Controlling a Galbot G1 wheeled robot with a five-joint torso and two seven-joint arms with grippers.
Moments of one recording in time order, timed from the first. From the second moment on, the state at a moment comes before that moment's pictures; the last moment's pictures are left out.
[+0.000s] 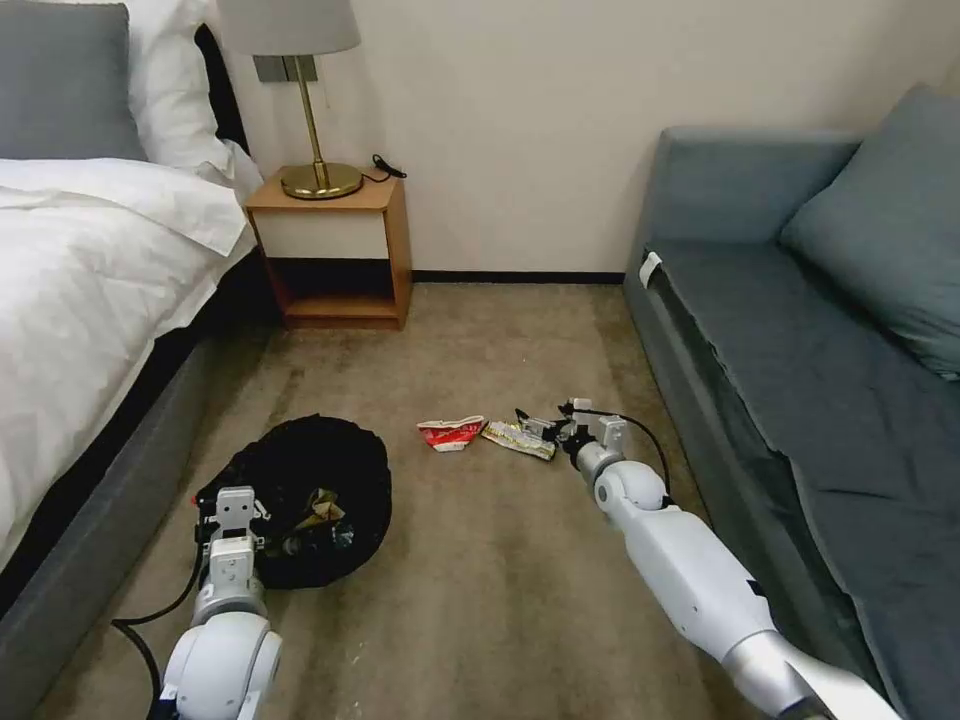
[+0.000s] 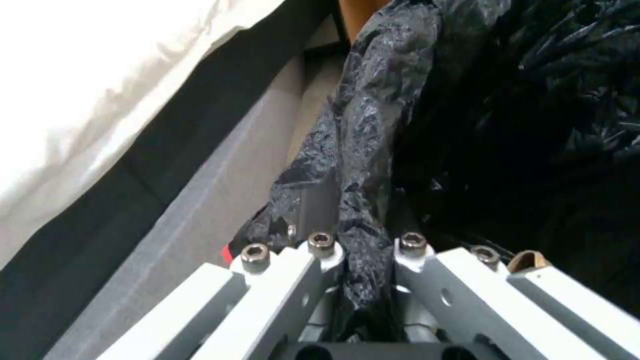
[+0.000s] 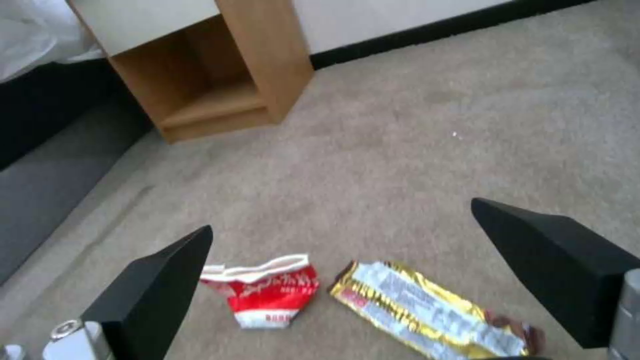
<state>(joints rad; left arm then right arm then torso) 1.47 -1.33 -0.60 -1.99 0.01 0.32 -0.36 -0.65 1.31 0.08 1.05 0.61 -0.09 -0.14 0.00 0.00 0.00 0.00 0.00</state>
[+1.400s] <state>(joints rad) 1.47 -1.33 -0.60 -1.98 0.01 0.31 -0.35 -0.66 1.32 0.09 1.03 0.59 -0.08 -0.17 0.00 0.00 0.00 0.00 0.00</state>
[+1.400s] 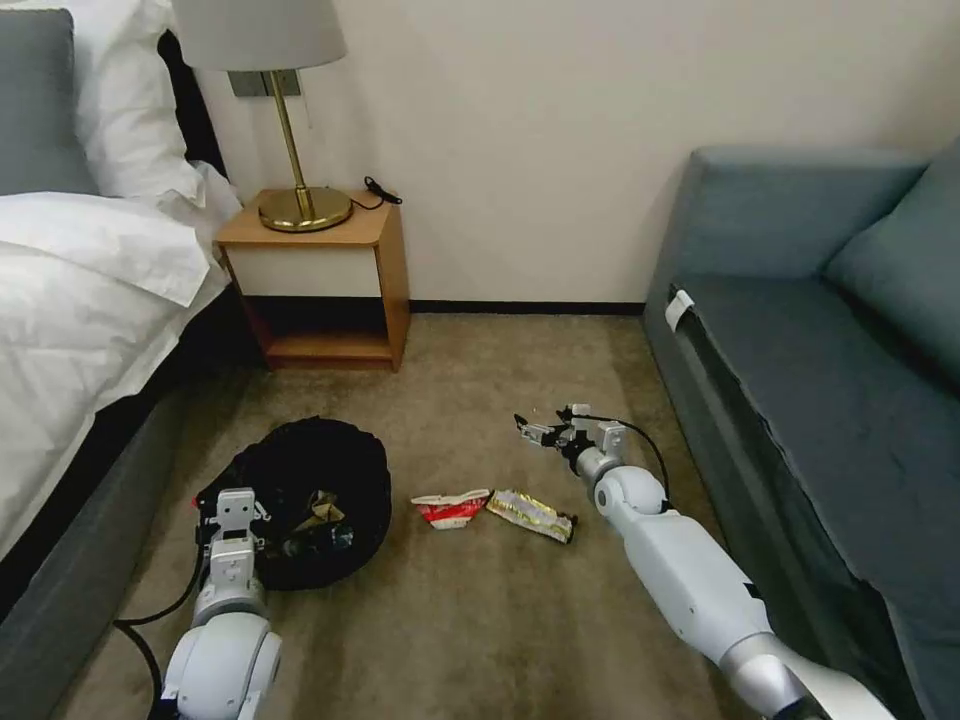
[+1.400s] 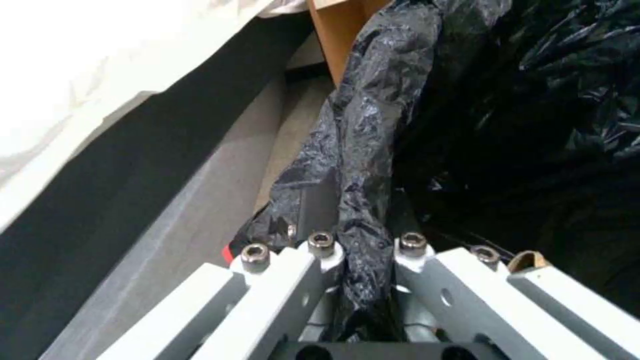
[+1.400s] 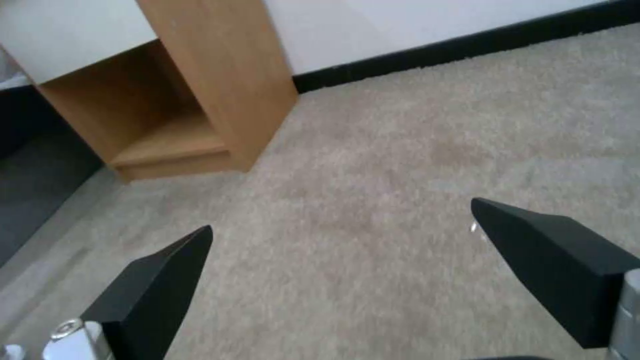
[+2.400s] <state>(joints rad) 1.48 -1.31 -0.60 -1.99 0.01 0.29 -0.34 -0.64 1.22 -0.09 1.11 0.47 -0.10 -0.40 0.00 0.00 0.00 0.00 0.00</state>
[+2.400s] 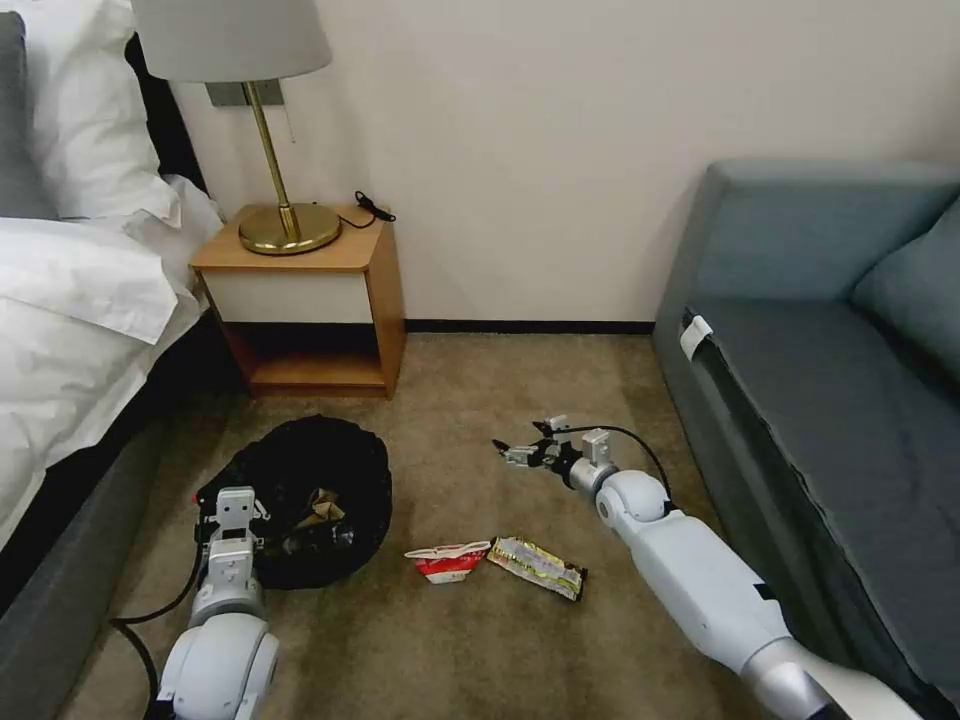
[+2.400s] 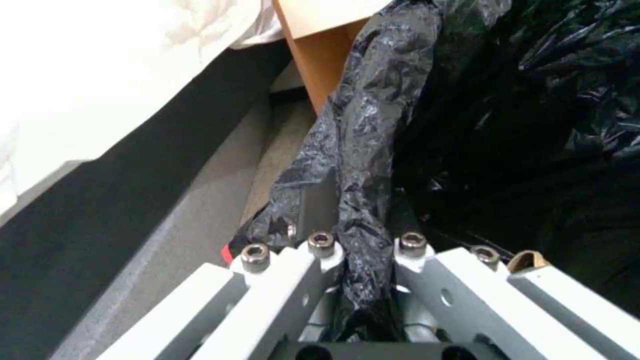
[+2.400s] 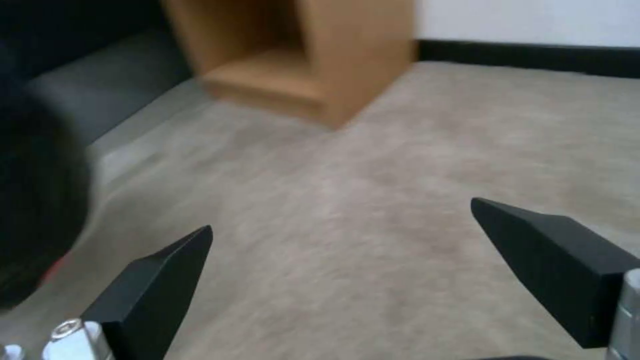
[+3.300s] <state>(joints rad) 1.48 -1.32 -0.62 -1.97 0.01 0.25 -0.33 -0.57 1.30 -0.38 0.96 0.22 -0.09 -0.69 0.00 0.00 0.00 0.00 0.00</state>
